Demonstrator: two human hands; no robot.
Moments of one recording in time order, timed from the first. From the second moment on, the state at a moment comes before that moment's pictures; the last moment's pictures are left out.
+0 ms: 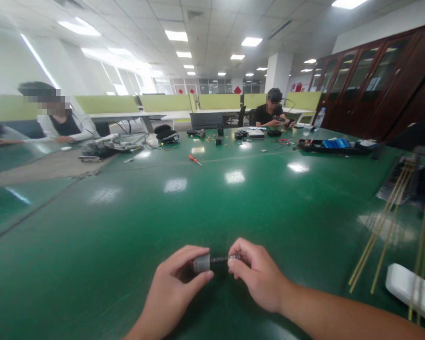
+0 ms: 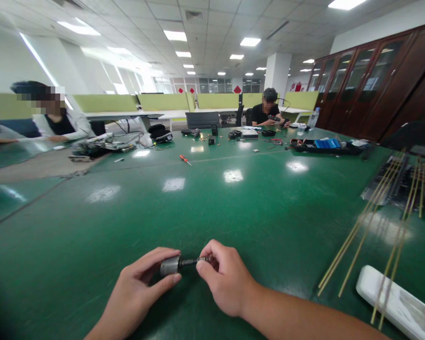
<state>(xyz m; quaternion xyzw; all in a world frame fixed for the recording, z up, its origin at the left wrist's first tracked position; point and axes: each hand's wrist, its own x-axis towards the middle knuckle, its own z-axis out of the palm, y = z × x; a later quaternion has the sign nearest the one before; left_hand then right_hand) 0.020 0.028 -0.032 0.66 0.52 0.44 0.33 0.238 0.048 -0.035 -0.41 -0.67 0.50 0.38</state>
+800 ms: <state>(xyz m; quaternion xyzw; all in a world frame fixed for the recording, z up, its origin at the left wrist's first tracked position) 0.021 0.029 -0.028 0.64 0.53 0.45 0.34 0.239 0.050 -0.037 -0.40 -0.64 0.53 0.39</state>
